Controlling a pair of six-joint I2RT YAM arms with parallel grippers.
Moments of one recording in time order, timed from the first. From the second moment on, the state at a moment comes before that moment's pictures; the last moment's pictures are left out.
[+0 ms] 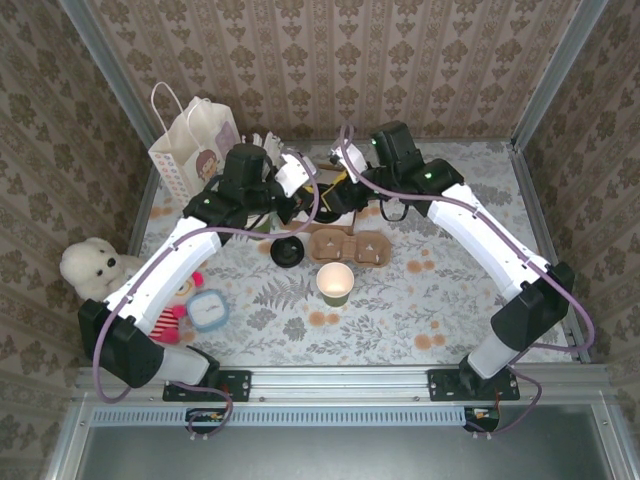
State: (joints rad) left arm -0.57 1.38 1.33 -0.47 0.40 0.40; right arm 0.51 1.62 1.68 -0.74 -0.51 -0.16
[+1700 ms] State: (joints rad) left arm -0.31 1.13 1.28 -0.37 0.72 -0.30; right arm 0.65 1.13 1.03 0.24 -0.43 -1.46
